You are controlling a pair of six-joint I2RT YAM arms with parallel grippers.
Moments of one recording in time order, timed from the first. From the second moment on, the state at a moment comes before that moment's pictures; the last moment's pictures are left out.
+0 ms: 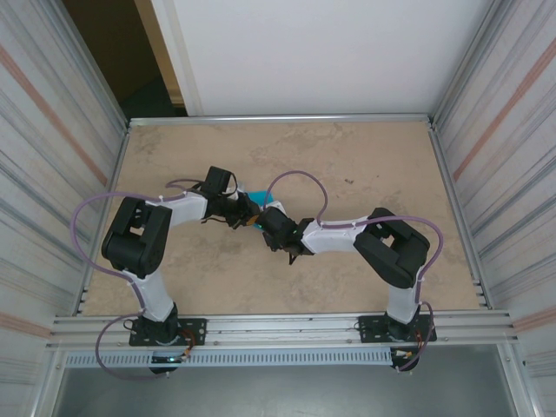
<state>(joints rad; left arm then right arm) -0.37 1.80 0.96 -0.17 0.65 -0.89 0.98 1.87 1.03 -0.17 0.35 0.44</state>
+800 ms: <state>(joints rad) -0.31 1.79 1.04 -0.28 0.65 -0.83 0.97 1.87 1.03 -0.17 0.28 0.44</state>
